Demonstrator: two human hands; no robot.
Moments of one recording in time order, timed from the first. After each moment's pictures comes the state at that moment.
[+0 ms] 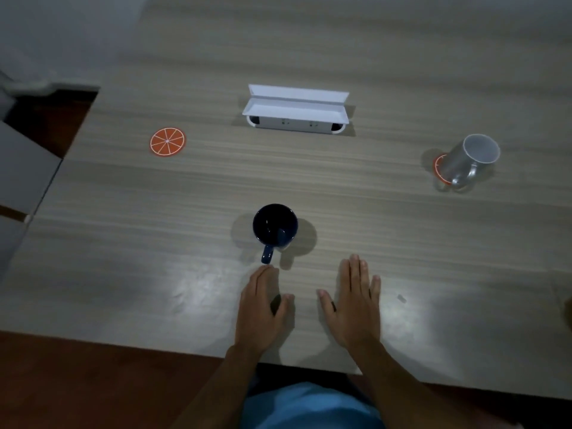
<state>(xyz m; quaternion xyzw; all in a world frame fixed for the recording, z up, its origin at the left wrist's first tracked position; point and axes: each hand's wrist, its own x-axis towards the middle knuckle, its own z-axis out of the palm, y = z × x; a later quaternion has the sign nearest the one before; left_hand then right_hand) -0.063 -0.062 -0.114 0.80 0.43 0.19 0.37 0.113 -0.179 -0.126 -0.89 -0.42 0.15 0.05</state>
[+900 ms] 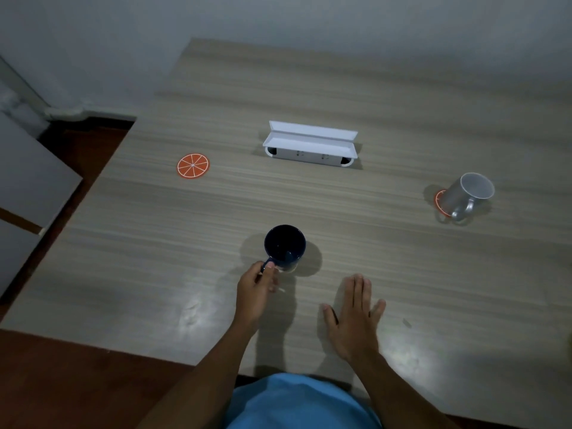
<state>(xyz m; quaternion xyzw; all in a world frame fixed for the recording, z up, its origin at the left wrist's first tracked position) -0.051 -0.007 -0.067 0.52 0.51 0.28 0.63 0.104 -0.161 -0.112 -0.89 -0.39 0.22 0.07</state>
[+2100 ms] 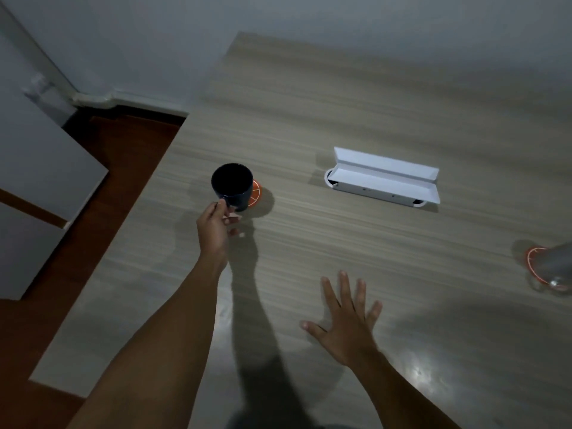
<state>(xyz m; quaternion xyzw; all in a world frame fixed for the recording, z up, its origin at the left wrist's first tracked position) -0.109 0.299 -0.039 0.37 0.57 0.42 0.60 0.060 0.037 -0.097 -0.81 -0.48 0.33 -0.03</state>
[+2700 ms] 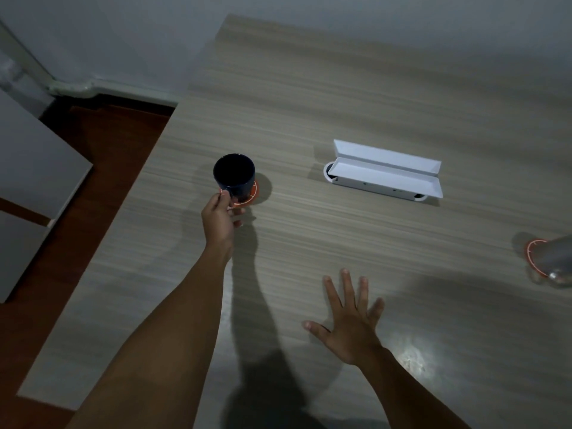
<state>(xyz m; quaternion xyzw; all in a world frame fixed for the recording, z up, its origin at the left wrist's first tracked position) -0.094 0.326 -0.068 0.38 0.56 0.41 0.61 0.063 0.039 -0.109 -0.80 -0.48 0.35 -0.05</state>
